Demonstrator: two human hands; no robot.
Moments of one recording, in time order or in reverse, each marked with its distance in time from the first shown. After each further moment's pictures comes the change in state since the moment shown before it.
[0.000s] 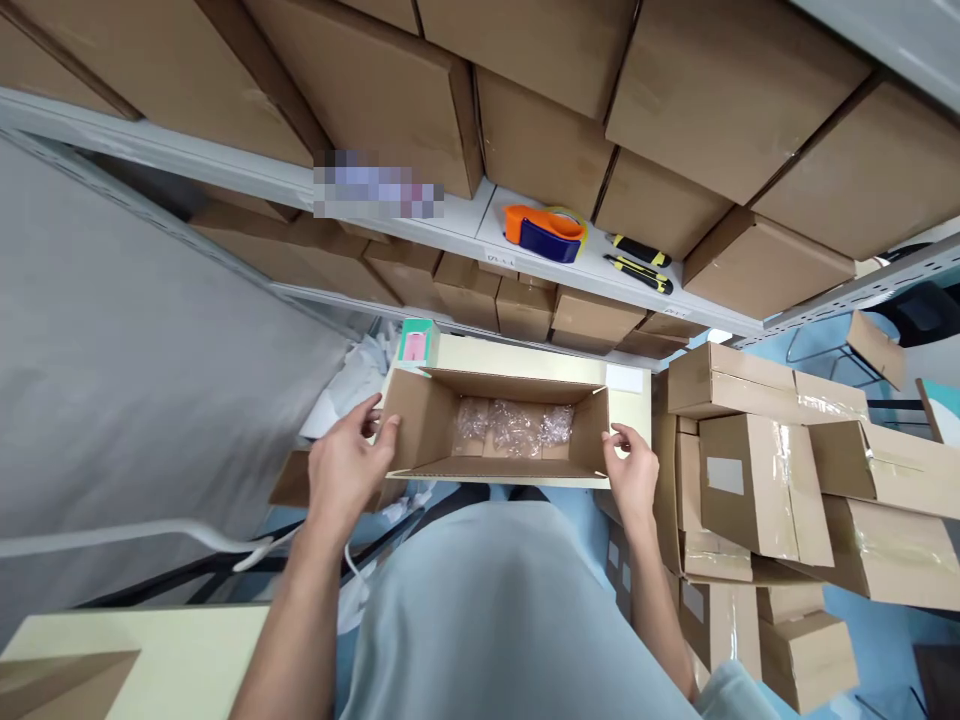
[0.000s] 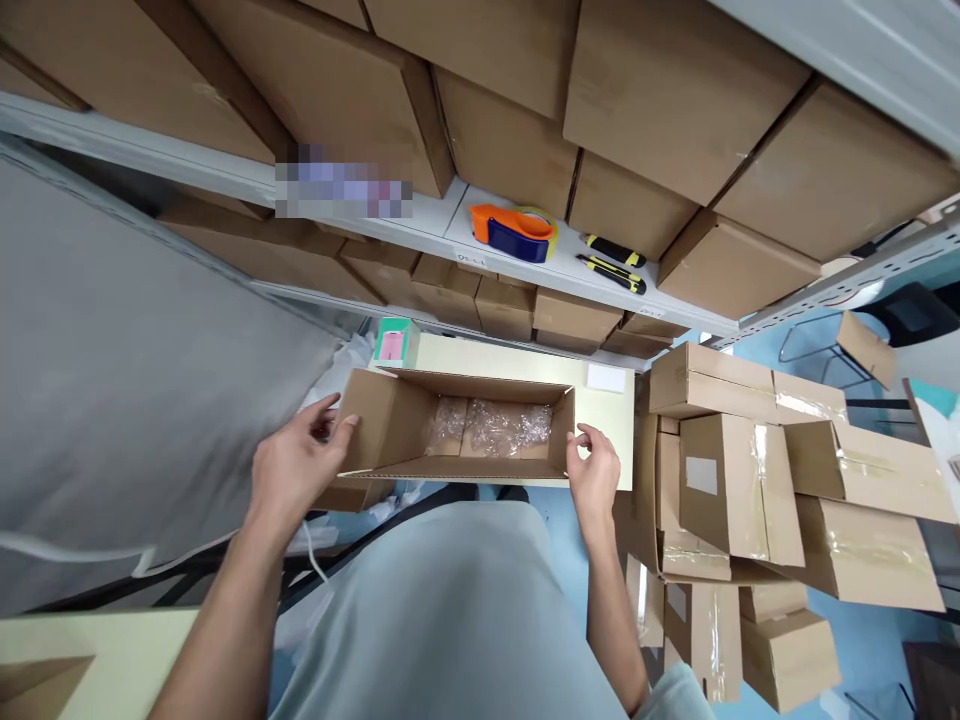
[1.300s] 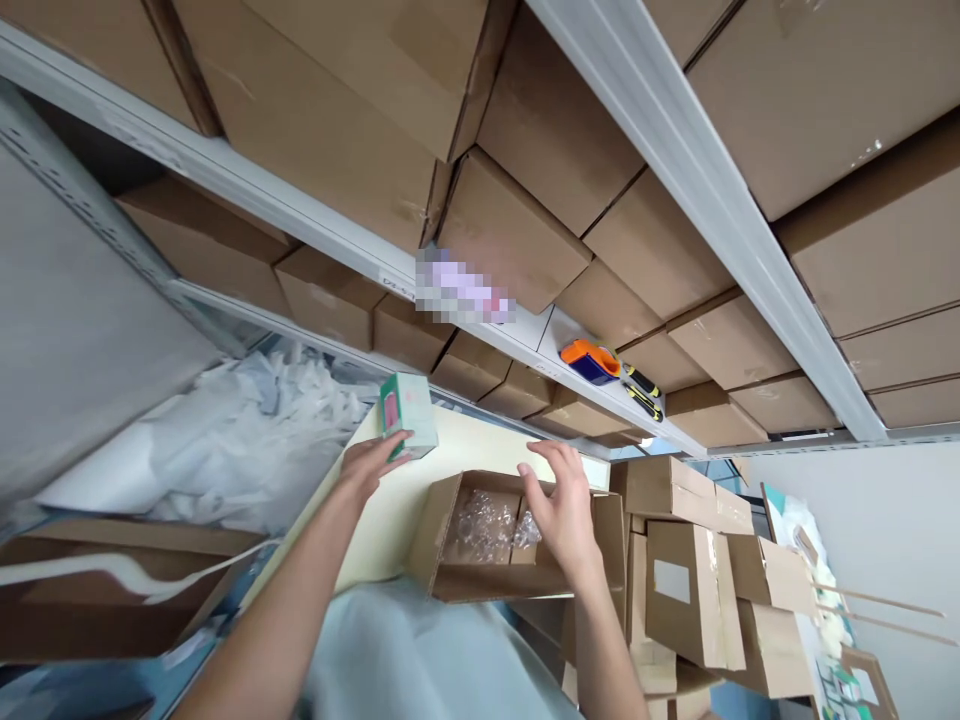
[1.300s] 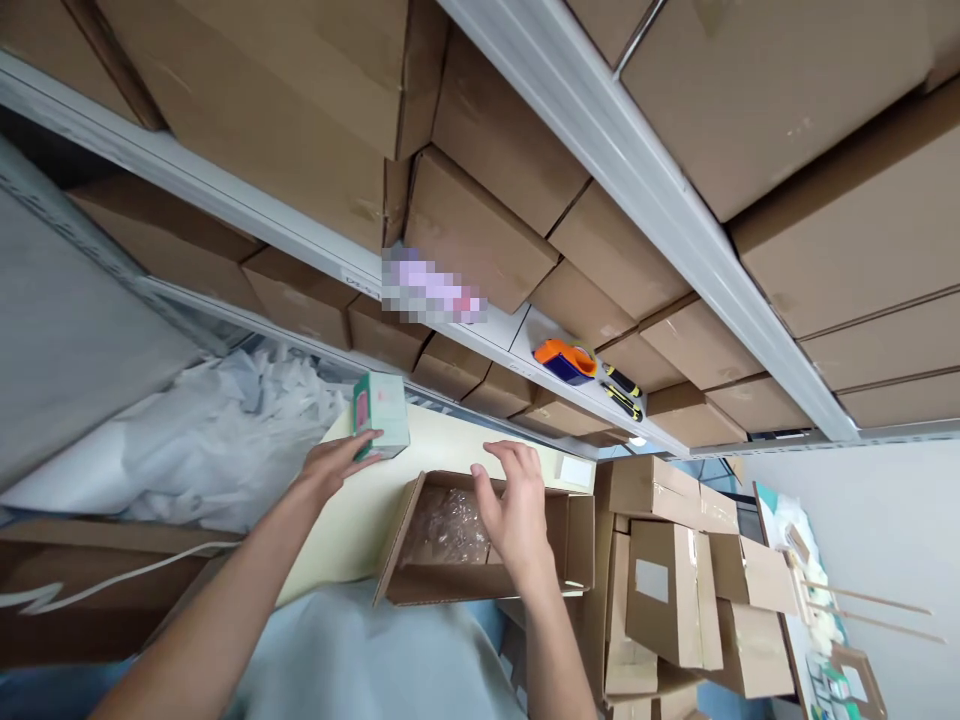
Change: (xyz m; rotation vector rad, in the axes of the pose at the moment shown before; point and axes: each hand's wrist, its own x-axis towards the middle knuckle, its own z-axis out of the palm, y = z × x) left_hand 0.205 -0.055 0.067 -0.786 -0.286 -0.502; right_hand 0.040 -0.277 0.108 -0.076 -0.172 -0.609
